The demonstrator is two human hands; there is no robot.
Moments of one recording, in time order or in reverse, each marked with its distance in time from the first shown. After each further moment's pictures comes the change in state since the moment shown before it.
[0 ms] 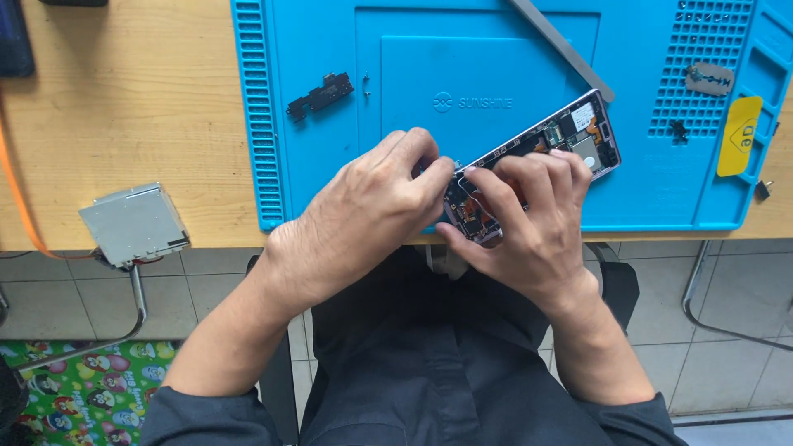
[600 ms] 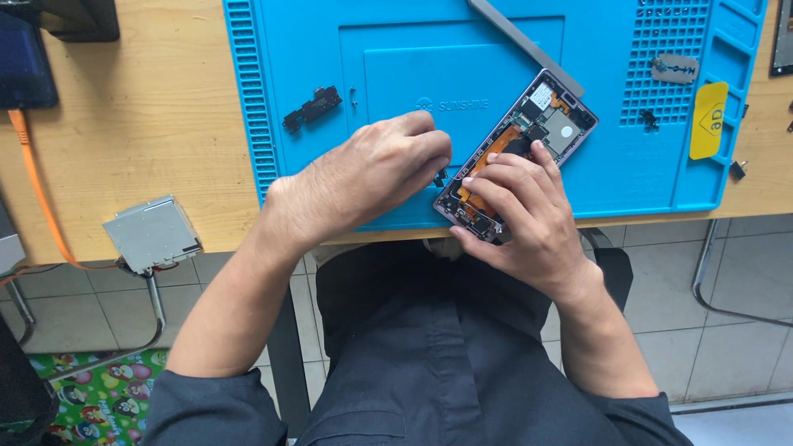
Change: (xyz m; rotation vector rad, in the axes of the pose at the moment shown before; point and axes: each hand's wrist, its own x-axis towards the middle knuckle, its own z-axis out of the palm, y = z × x) left_hand 0.034 -0.023 -0.013 -0.377 -0.336 -0.030; right_hand -0.016 0.017 -0.010 0.274 -0.063 -0.007
